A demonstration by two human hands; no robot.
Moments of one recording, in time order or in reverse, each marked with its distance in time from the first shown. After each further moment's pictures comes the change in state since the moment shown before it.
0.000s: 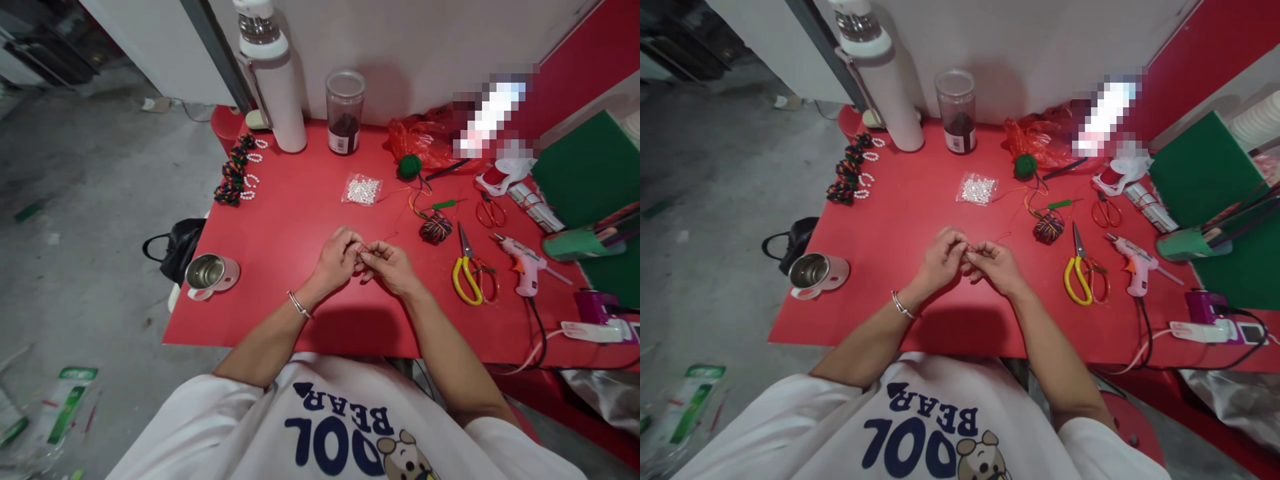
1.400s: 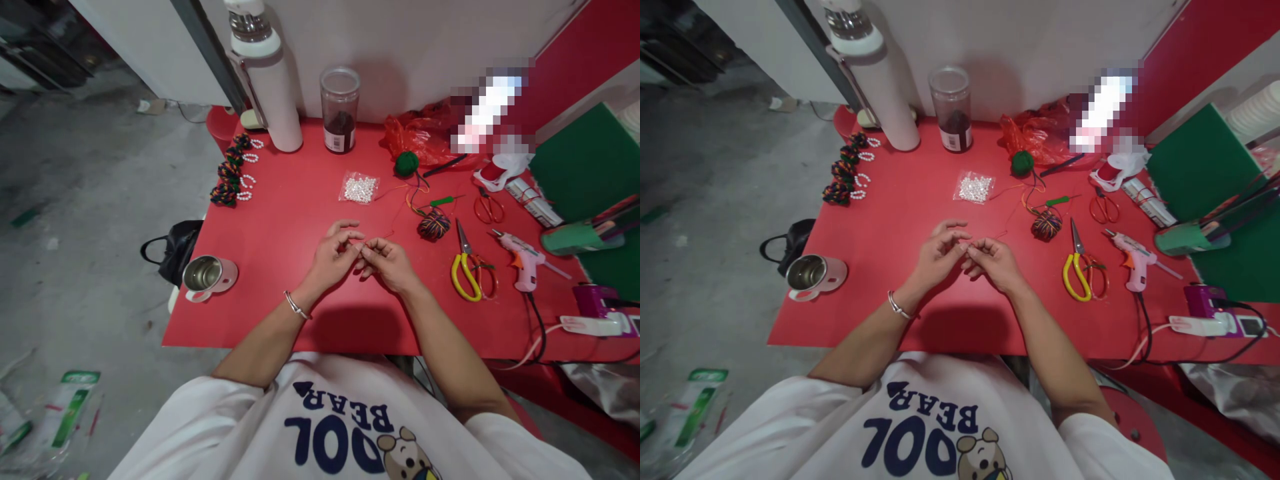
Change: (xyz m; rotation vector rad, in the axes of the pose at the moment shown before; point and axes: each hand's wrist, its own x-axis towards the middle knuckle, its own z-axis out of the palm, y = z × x) left_hand -0.003 -0.002 -0.002 -0.185 -0.009 -0.131; right_hand 0.004 0.008 -0.006 -0.015 0.027 -0.031
